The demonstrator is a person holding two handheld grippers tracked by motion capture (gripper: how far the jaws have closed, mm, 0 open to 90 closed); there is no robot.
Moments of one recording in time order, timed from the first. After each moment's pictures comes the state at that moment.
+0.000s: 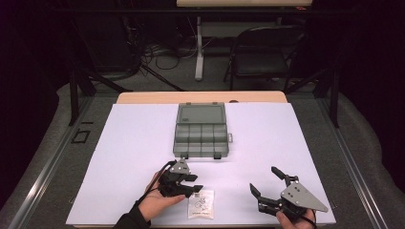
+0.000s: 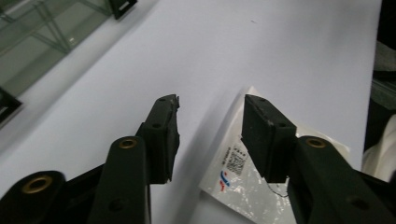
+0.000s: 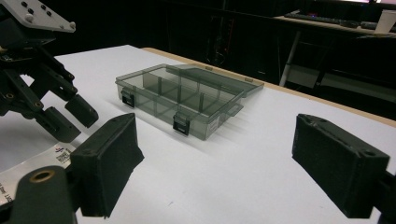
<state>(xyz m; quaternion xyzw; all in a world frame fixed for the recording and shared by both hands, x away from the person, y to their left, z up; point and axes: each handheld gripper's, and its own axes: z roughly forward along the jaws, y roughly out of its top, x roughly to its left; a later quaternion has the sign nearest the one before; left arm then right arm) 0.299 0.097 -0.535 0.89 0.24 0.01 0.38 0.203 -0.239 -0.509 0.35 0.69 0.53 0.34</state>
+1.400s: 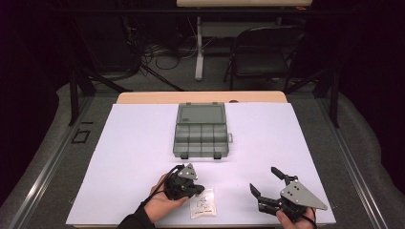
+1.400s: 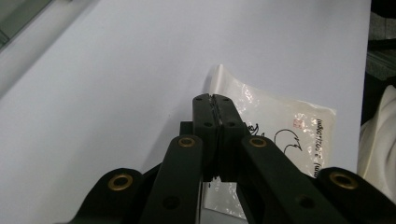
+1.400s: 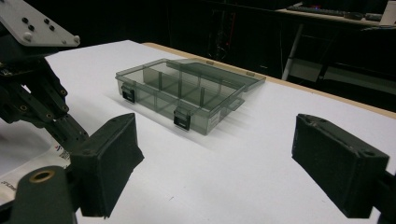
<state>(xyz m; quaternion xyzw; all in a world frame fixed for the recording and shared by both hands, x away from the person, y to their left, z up) 0.297 0.084 -0.544 0.91 0.20 -0.01 0.35 0.205 -0.240 -0.510 0.35 0.70 0.53 0.33</state>
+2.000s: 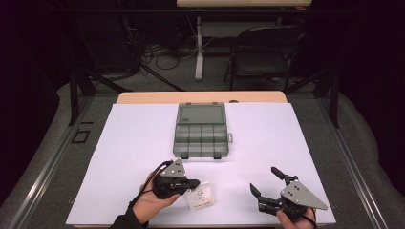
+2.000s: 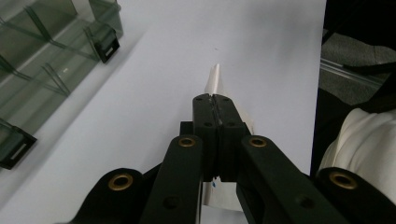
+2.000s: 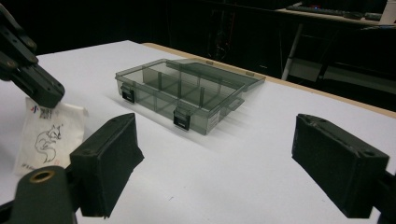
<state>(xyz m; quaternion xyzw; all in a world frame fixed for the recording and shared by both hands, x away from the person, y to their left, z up) 0.283 0.110 -0.500 0.89 0.18 0.03 0.42 0.205 -0.240 -0.510 0.35 0.70 0.53 0.33</state>
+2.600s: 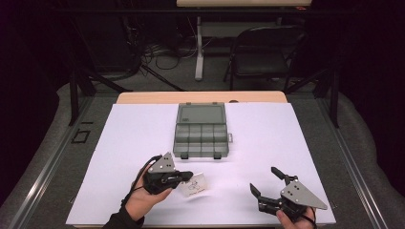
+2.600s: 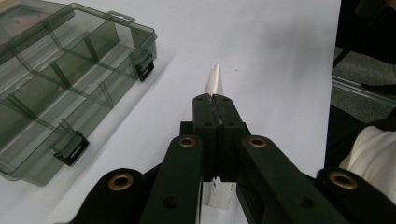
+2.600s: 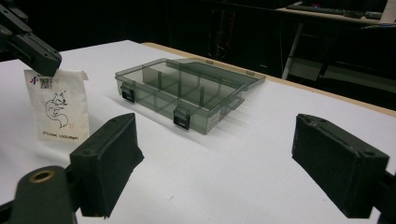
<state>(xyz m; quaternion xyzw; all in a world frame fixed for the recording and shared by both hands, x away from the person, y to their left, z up) 0.287 0.130 -0.485 0.87 0.19 0.06 0.44 0.206 -0.240 -0.511 0.36 0.70 0.53 0.33</state>
